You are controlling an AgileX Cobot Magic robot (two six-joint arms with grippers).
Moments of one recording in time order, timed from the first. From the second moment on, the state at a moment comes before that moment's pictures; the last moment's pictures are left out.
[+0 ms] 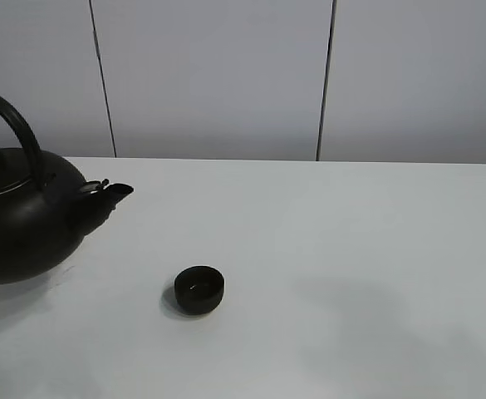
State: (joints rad) left arm 0.08 1.43 -0.27 0.58 -0.97 -0.15; right arm -0.06 0.01 -0.47 0.02 1.08 0.03
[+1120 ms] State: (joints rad) left arm -0.18 1.42 -0.49 0.51 -0.61 -0.05; right arm -0.06 0.01 -0.47 0.02 1.08 0.03
